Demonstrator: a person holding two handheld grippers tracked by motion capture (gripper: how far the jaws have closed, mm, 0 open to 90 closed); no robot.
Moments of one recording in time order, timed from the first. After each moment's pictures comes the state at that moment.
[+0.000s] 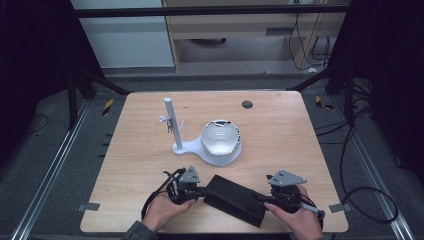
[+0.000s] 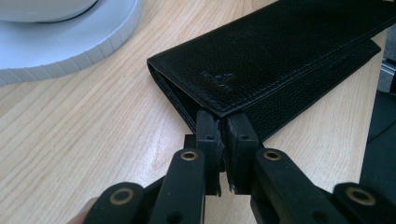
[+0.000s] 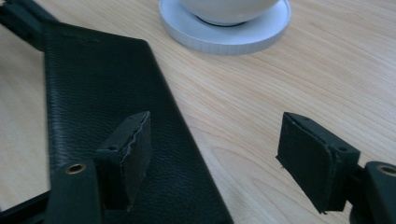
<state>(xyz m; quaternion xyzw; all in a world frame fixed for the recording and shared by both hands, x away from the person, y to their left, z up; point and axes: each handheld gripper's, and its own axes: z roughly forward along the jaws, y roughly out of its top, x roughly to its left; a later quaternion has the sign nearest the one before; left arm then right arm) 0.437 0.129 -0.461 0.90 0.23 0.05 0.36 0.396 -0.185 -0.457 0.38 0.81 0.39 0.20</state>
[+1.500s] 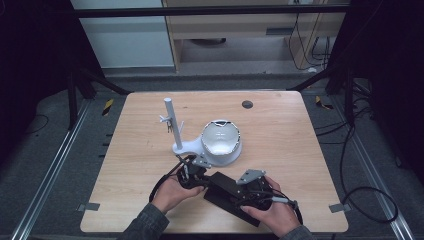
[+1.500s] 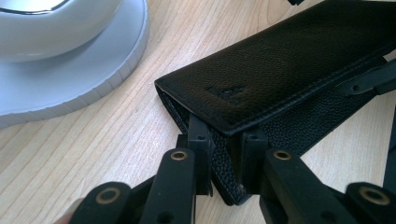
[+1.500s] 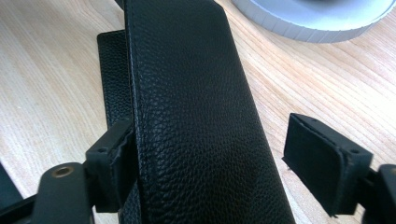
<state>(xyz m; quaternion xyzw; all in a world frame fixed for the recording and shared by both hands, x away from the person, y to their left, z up) 0.475 0.102 -0.452 0.92 0.23 0.02 0.33 0.411 -0.117 -0.459 0.35 0.88 0.29 0.15</state>
